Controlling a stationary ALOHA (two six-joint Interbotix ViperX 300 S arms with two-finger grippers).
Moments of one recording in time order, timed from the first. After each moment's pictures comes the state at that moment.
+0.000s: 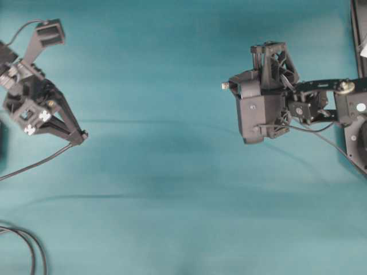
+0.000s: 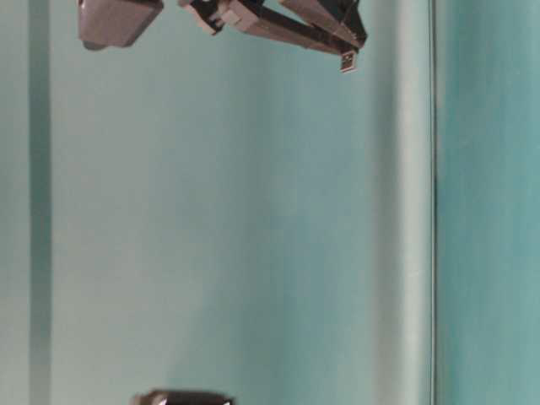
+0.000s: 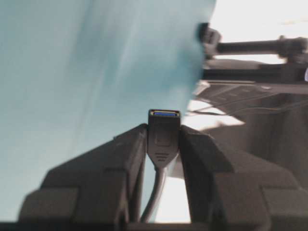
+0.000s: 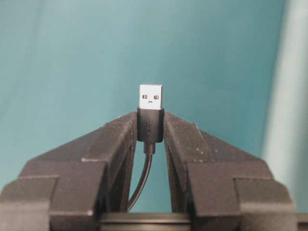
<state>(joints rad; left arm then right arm) 0.53 -0.38 0.89 -1.18 1.05 0.59 0.04 -0.33 0.79 -0.88 0.53 0.31</state>
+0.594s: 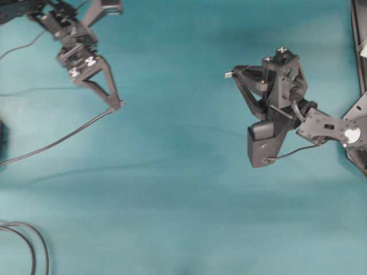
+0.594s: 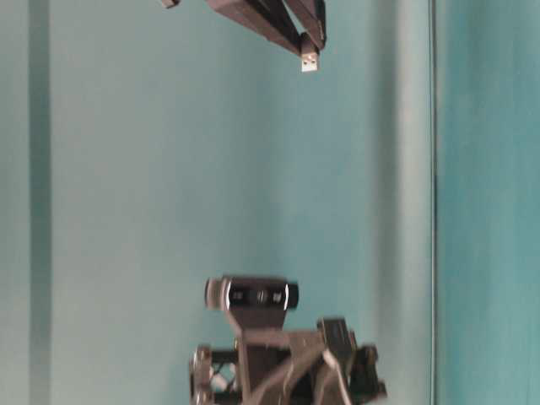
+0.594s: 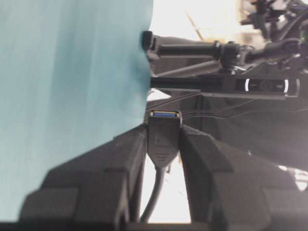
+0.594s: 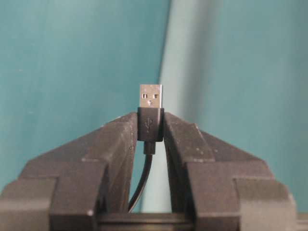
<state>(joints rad) 0.67 0.15 0.53 -1.27 1.40 0.82 0.22 -0.29 0.88 -1.49 0.81 0.69</state>
